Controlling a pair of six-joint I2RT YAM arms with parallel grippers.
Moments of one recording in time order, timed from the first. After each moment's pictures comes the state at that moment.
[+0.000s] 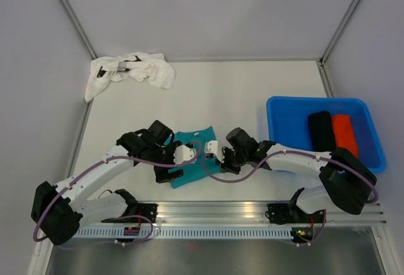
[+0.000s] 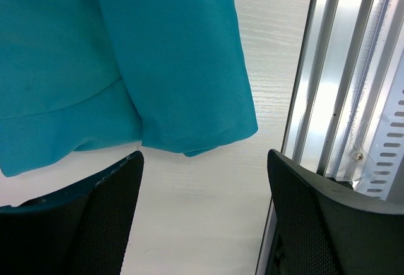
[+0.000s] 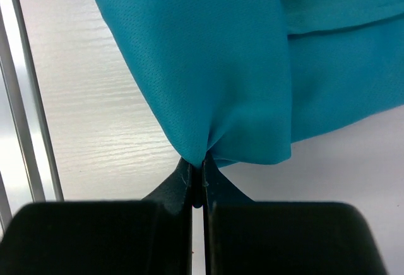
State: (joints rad) left arm -0.67 1.08 0.81 -0.93 0.40 0.73; right arm 0.88 1.39 0.65 -0.21 -0.38 -0.46
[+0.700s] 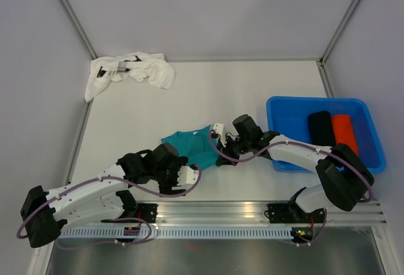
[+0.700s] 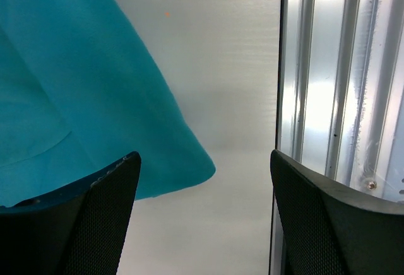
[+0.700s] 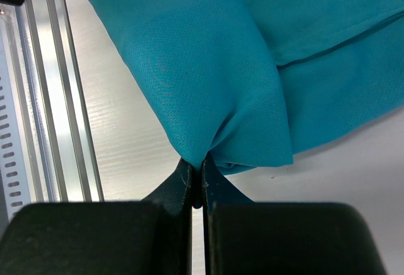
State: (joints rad) left arm -0.93 0.93 0.63 -0.74 0.27 0.64; right arm 0.70 1.44 0.72 -0.16 -0.66 -0.26
